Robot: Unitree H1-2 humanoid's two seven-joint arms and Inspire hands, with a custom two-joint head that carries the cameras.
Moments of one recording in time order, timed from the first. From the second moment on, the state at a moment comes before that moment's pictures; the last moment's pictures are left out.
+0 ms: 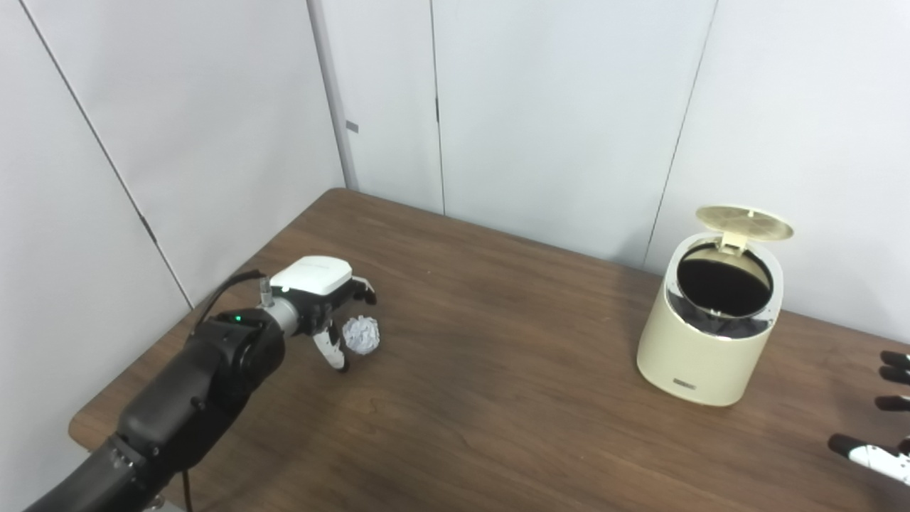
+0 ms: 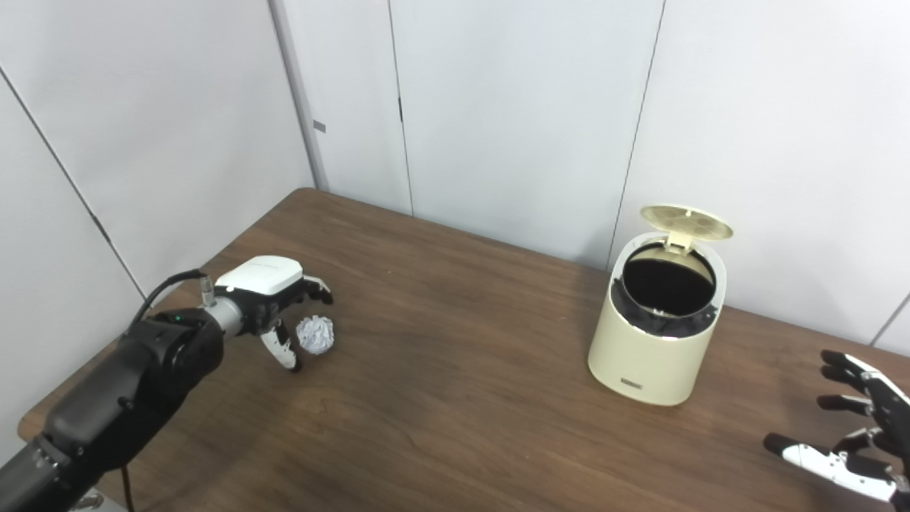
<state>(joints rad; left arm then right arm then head) -0.06 0.78 0.05 -0.21 0.80 0.29 -0.51 -0.29 -0.33 0.04 -0.07 -0.32 0.20 0.14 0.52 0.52</state>
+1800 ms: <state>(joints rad) -0.08 0.77 0.03 -0.16 0.67 0.29 -0.45 -0.27 -0.33 0.05 -0.11 -0.34 0.23 0.14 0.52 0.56</state>
